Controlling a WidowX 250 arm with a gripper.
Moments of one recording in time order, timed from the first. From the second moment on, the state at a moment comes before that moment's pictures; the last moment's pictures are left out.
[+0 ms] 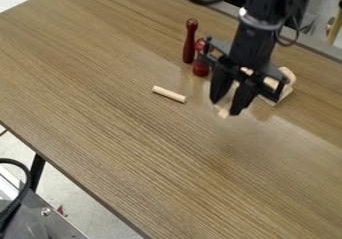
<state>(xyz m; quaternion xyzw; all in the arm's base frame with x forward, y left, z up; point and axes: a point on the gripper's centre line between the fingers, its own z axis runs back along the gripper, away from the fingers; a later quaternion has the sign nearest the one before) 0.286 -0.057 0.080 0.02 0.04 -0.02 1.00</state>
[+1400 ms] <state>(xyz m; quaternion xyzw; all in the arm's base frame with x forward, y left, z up) 0.389 -0.012 0.102 -0.04 0.06 0.01 1.00</state>
